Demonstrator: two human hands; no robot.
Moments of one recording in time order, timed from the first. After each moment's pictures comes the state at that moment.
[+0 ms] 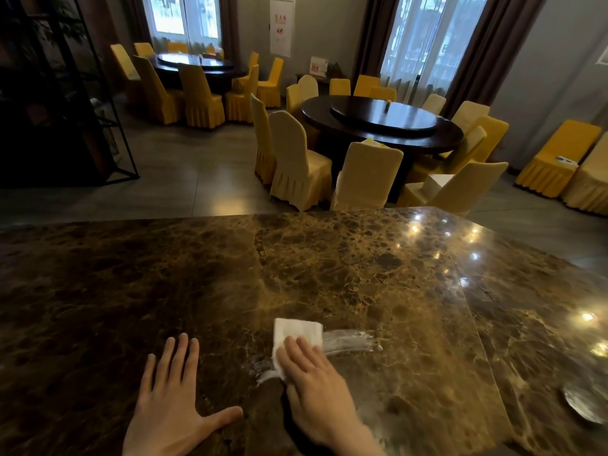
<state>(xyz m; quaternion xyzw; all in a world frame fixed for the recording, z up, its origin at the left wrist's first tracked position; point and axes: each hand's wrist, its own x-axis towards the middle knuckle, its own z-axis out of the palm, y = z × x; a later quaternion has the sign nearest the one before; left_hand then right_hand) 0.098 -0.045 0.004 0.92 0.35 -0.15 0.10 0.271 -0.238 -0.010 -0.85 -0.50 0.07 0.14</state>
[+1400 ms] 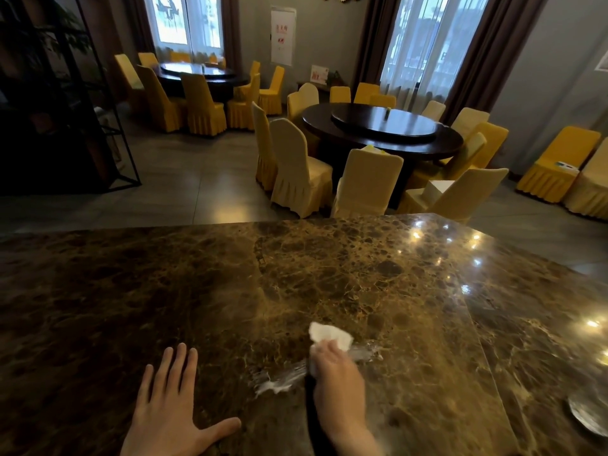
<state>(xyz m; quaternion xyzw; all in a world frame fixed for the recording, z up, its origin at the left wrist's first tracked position) 0.103 -0.043 0.005 0.91 0.35 -0.18 0.09 0.285 -0.239 0.001 -0.91 -0.34 -0.03 0.24</state>
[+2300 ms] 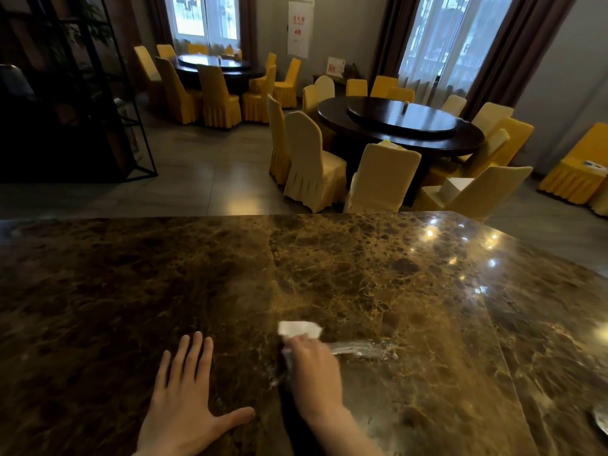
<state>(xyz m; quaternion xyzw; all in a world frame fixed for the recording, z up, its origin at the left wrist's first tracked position) 0.098 -0.042 -0.003 0.92 0.34 -0.15 0.10 0.267 -0.190 0.009 -0.86 -0.44 -0.01 0.25</state>
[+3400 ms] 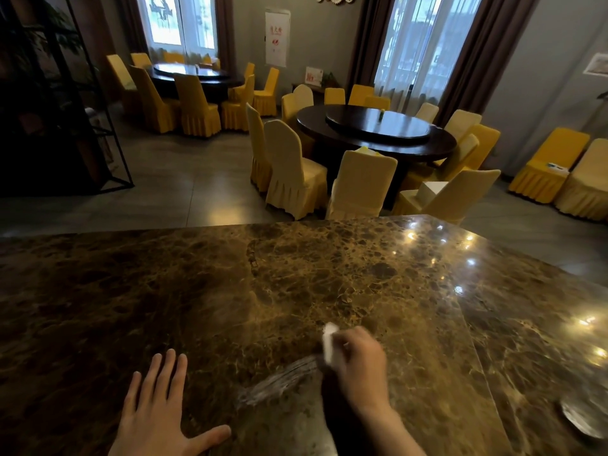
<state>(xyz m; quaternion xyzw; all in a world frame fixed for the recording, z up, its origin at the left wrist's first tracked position) 0.106 -0.043 0.008 0.91 0.36 -0.19 0.08 0.336 -0.261 0.024 -0.89 -0.29 -0.03 0.35</state>
